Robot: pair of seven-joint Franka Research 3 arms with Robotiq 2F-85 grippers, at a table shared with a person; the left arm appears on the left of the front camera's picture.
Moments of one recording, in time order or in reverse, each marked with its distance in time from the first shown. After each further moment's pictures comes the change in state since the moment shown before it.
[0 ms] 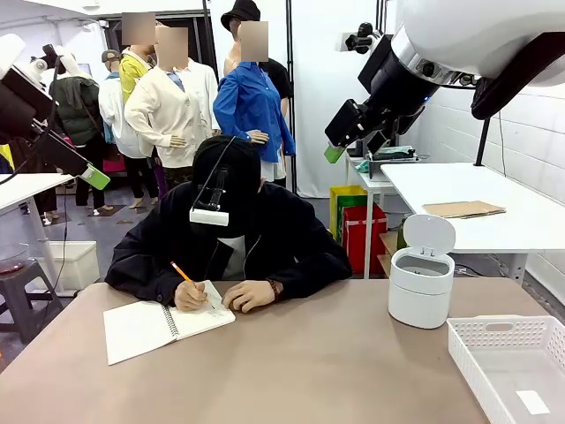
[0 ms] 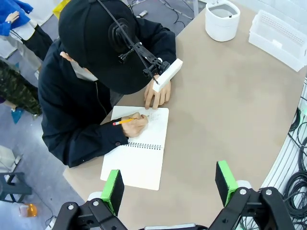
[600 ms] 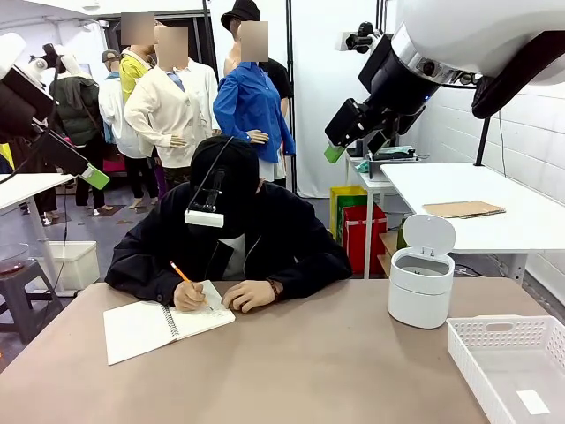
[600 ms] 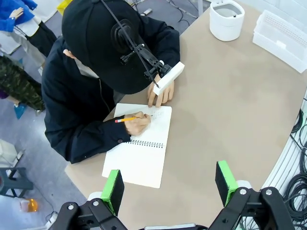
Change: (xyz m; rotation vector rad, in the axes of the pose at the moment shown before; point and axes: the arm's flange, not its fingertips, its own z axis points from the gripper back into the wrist) left arm 0.001 -0.003 0.002 0.027 0.010 0.018; right arm 0.000 0.001 0.002 0.003 0.009 -0.011
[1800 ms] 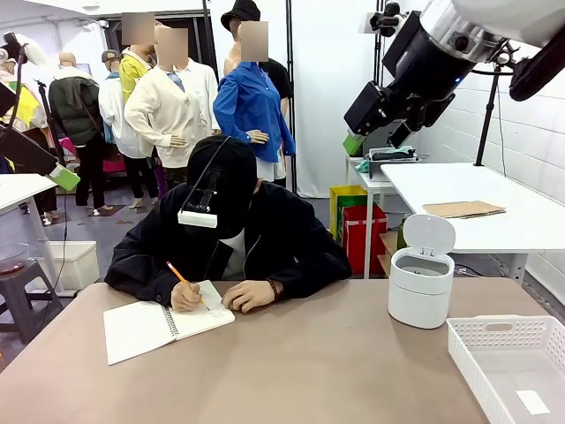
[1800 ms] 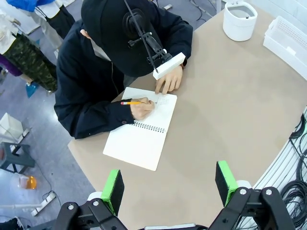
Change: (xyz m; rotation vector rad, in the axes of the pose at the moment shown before) left arm -0.025 -0.031 0.040 0.091 0.010 0.096; right arm -0.019 -0.002 0.039 -0.019 0.014 -0.068
